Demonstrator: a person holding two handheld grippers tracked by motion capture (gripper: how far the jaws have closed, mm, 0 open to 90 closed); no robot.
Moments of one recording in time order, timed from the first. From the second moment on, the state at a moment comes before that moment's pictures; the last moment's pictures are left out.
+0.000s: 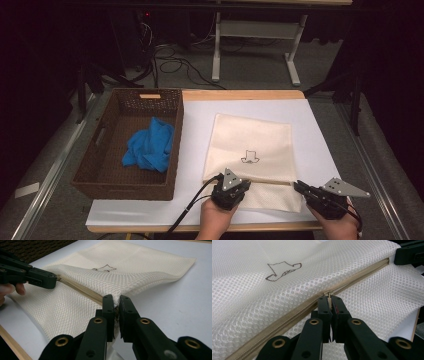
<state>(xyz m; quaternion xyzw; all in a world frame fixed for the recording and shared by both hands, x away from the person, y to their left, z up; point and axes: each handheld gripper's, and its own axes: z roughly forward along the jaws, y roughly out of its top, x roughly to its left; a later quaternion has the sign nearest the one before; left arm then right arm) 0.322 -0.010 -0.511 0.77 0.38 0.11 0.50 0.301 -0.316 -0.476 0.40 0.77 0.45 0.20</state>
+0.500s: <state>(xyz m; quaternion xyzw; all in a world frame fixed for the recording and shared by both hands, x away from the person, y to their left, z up) 0.323 0.000 -0.509 0.78 0.38 0.11 0.49 0.299 -0.308 -0.475 0.40 0.77 0.45 0.20</state>
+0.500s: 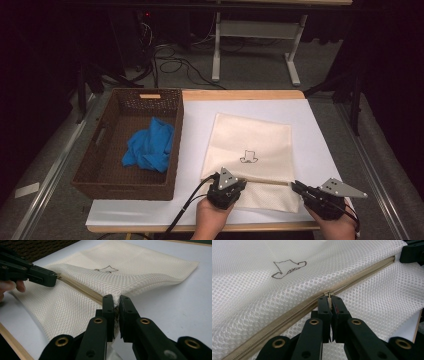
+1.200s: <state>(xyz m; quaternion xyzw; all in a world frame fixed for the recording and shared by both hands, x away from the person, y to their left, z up) 0.321 0.013 -0.510 0.78 0.39 0.11 0.48 0.299 -0.306 -0.476 0.40 0.78 0.45 0.21</state>
